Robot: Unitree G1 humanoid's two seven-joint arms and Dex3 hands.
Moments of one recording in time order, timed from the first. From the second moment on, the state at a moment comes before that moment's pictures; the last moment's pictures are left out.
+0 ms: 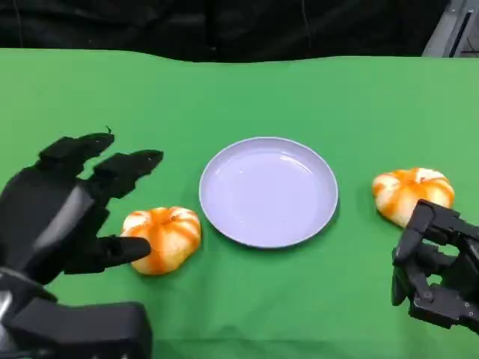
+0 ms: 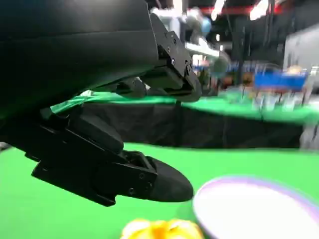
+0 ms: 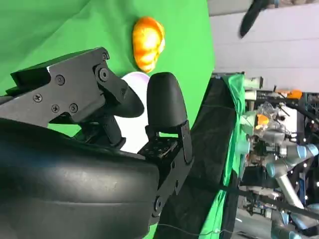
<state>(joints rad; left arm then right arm) -0.02 0.39 0.00 -0.22 0.87 -0.27 -0.01 0.19 -0.13 -0.03 -0.29 0.18 -0.04 0.29</state>
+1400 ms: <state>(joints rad) -0.28 0.37 -0.33 0.32 0.87 -0.11 0.03 0.21 -0.15 -0.03 -0.36 0.17 0.00 0.29</state>
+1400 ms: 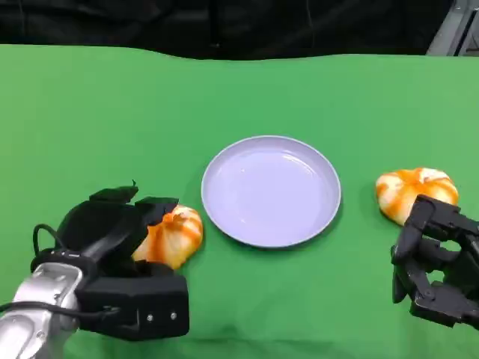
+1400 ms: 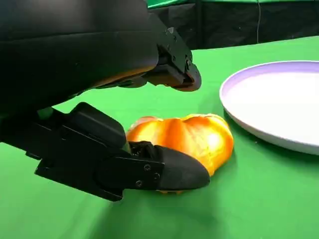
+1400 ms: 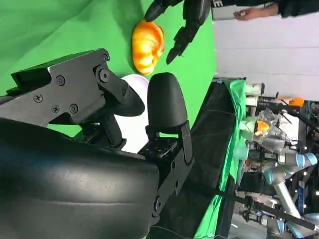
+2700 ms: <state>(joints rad) -0.41 0.31 -0.42 0.64 0.78 -0.12 0.21 0.22 -0.15 -0.02 -0.41 0.17 0.02 0.28</state>
